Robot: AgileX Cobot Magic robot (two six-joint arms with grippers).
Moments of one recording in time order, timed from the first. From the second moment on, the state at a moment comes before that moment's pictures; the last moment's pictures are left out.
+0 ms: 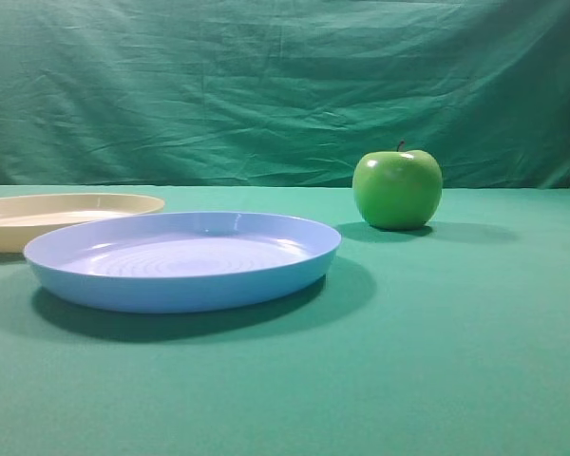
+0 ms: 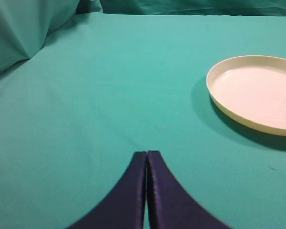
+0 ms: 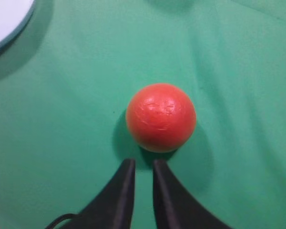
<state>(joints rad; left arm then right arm) 0.05 -0.02 0.01 0.33 0.38 -0.33 0.23 1.15 -0.57 0.21 0.65 -0.41</state>
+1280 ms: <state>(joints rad) 0.05 -0.02 0.01 0.33 0.38 -0.33 0.26 1.50 -0.81 0.24 0.55 -0.43</state>
